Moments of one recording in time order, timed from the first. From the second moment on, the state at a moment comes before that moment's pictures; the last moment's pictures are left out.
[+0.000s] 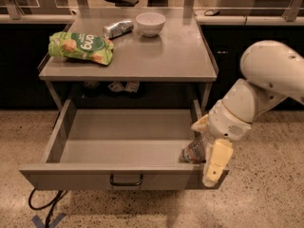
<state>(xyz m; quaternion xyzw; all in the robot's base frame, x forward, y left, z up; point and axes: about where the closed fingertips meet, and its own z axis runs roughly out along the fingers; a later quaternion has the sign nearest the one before) 0.421 -0.132 0.765 -0.65 0.72 0.23 0.09</state>
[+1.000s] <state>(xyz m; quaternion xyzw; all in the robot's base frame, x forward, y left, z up) 0.435 -0.118 0.751 -0.63 0.75 0.16 0.09</state>
